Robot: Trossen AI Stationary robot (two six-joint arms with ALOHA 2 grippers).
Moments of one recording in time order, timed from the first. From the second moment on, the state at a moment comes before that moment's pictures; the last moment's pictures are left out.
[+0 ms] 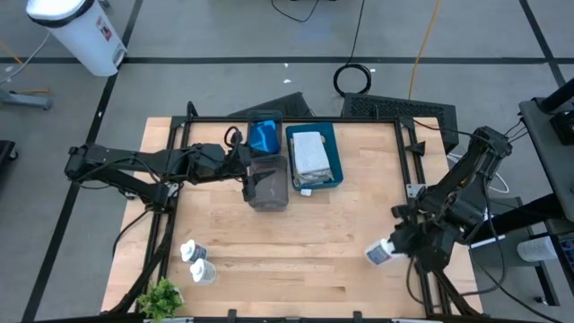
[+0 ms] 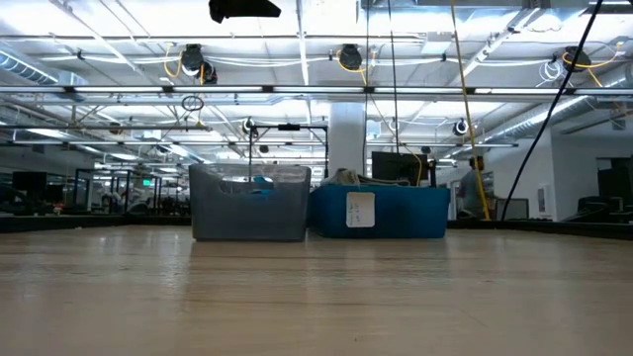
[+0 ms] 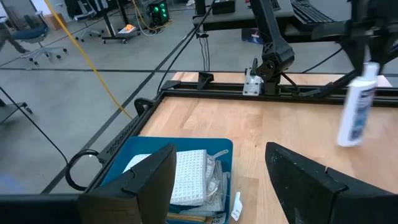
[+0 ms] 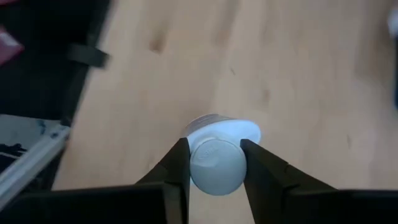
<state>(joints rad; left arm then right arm) -0.05 1.19 1.05 -0.15 -0.32 0.02 0.95 1.08 1.06 -1.11 0.26 0.64</state>
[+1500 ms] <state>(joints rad) -0.25 1.86 1.05 0.71 0.08 -0.04 0.72 1.12 1.04 -0.56 0.31 -0.13</state>
